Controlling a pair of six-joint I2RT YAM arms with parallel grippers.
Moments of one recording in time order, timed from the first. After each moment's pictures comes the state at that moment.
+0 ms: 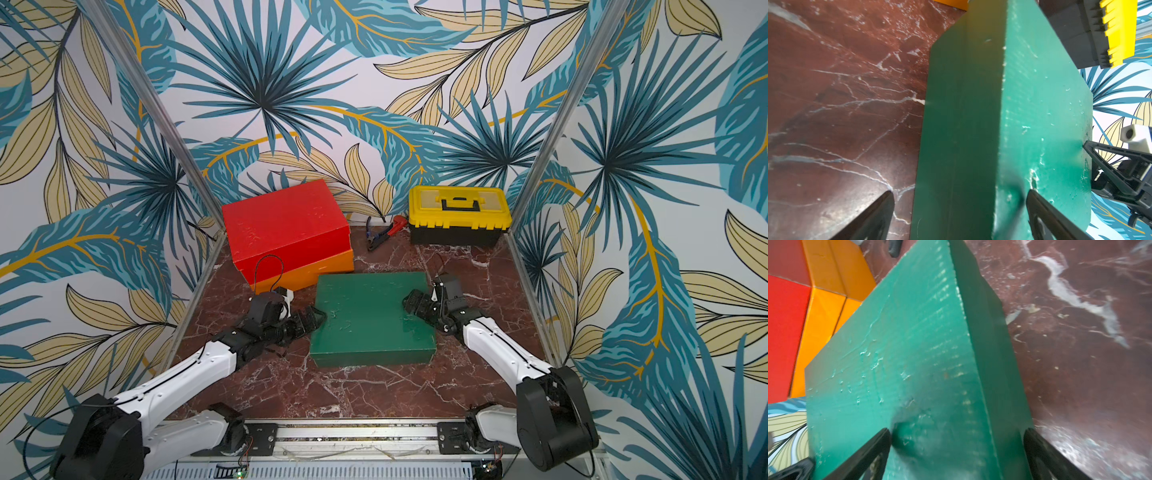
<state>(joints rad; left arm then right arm) -0.39 1.13 0.57 -0.20 0.26 -0.87 0.28 1.30 0.72 -0.26 -0.21 0.74</state>
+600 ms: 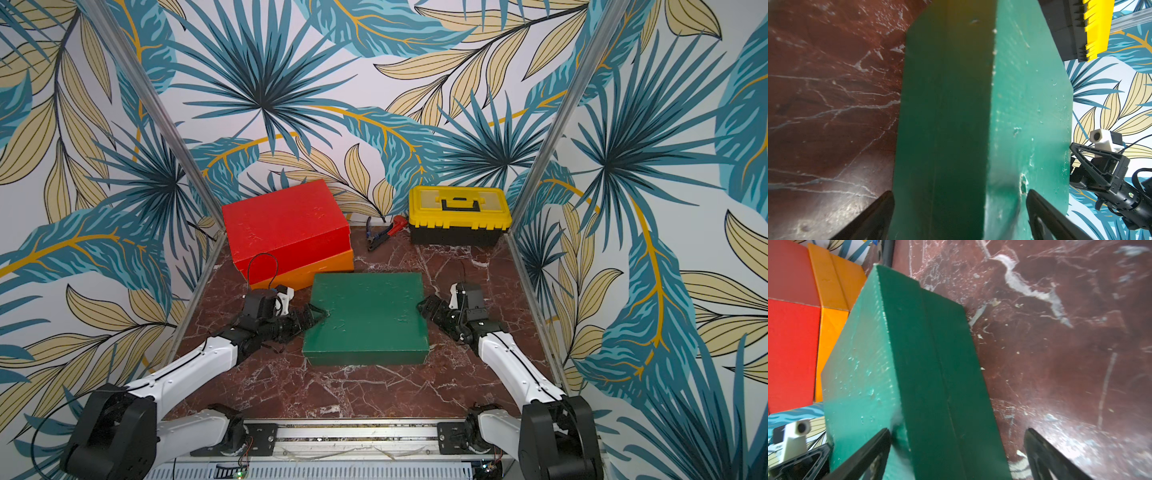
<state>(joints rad) -0.30 1.20 0.55 -0.10 0.45 -0.83 0.11 1.17 0.61 -0.27 -0.35 0.73</state>
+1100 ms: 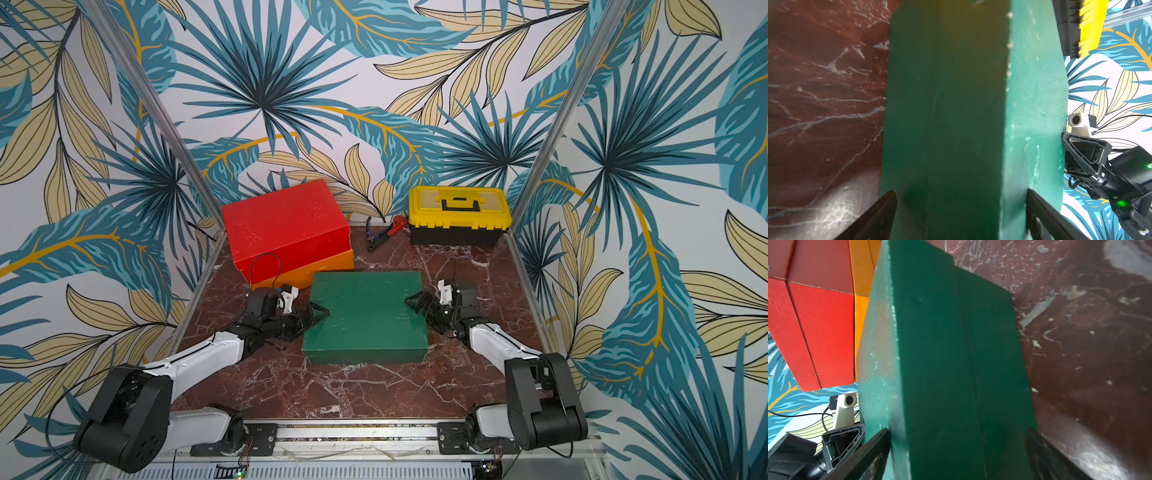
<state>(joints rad) -0.29 1.30 0.54 0.03 0.53 -0.83 0.11 1.38 0.58 0.06 -0.56 0.78</state>
